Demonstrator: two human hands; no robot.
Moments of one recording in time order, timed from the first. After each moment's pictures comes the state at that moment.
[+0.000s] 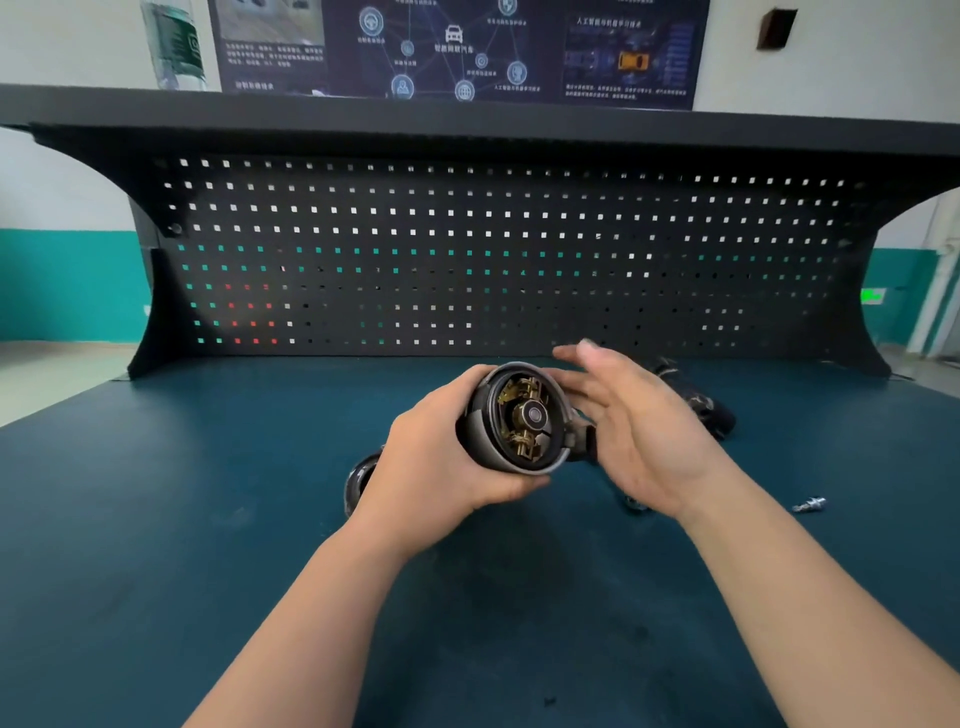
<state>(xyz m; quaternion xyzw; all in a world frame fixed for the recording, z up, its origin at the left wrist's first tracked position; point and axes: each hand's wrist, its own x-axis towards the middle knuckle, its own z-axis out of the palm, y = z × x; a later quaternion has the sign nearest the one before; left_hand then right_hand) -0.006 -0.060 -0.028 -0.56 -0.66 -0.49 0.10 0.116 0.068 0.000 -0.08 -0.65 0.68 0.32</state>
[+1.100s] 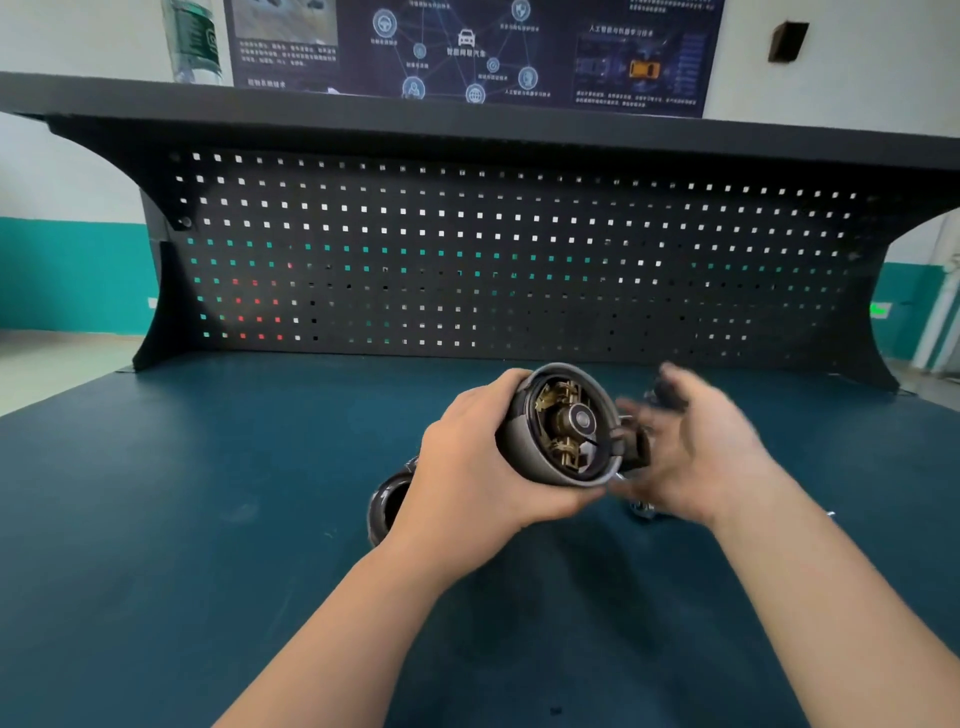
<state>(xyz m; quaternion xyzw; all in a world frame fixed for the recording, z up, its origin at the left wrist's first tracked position) 0.020 -0.058 -0.026 -0.54 -0.64 -0.53 0.13 0.118 0.102 -0.005 -0.30 -0.43 0.81 0.26</state>
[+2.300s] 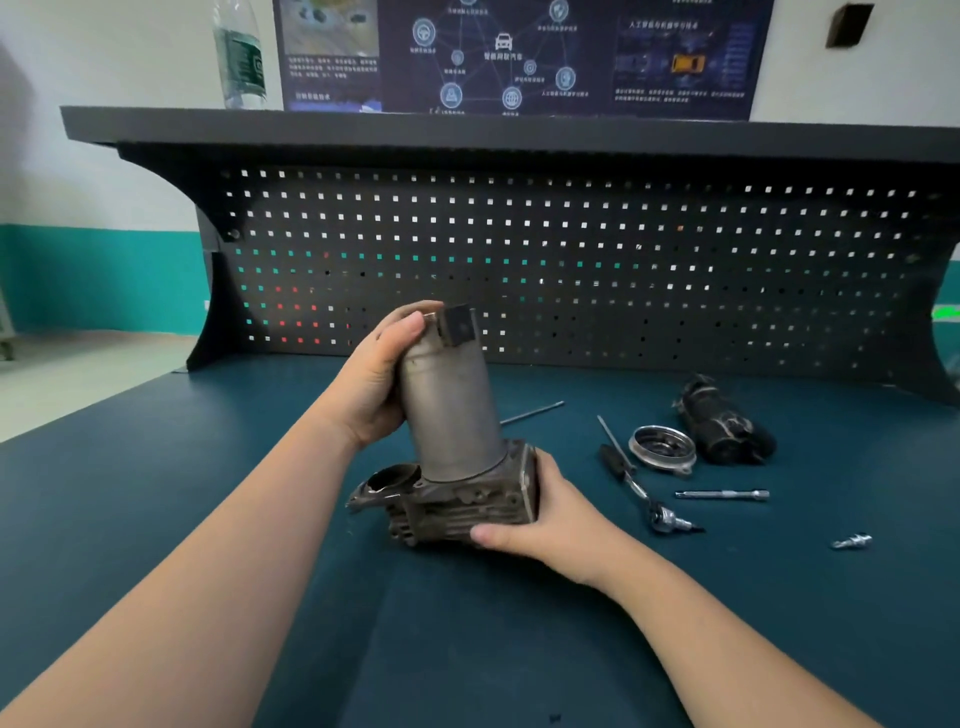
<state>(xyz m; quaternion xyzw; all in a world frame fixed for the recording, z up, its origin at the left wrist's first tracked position) -0.091 -0.055 0.015 -0.40 -0.45 -0.77 -0.22 0.064 0.073 -0.082 -0.11 -0.84 0.50 0.17</state>
